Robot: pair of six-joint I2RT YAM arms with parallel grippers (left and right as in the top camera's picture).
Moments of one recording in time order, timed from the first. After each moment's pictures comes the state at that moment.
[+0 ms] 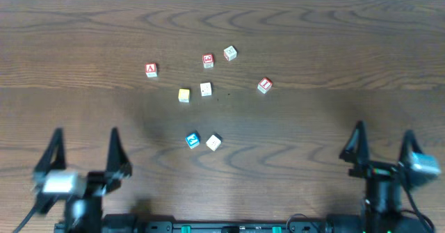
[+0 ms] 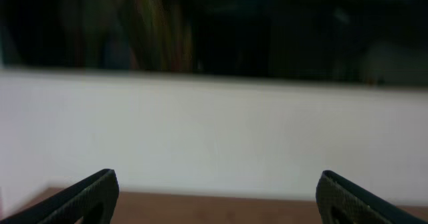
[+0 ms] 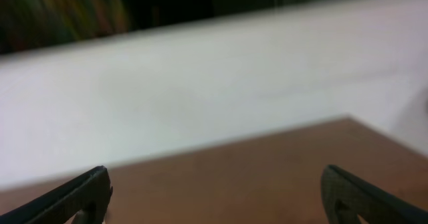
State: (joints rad) left arm 0.00 0.03 0.61 -0.28 0.02 -0.07; right arm -0.03 0.02 0.48 -0.31 0.11 0.19
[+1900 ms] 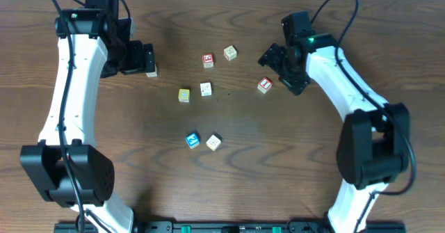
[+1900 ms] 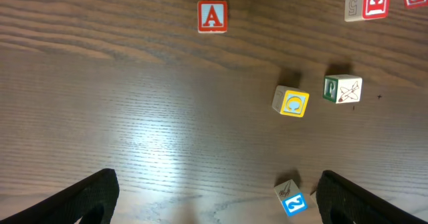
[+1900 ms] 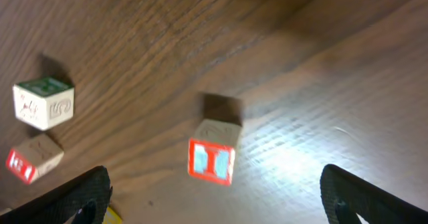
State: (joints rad) left arm 0.00 1.84 1.80 -1.32 0.10 -0.10; right arm 0.24 2.01 1.55 -0.81 -0.10 0.98
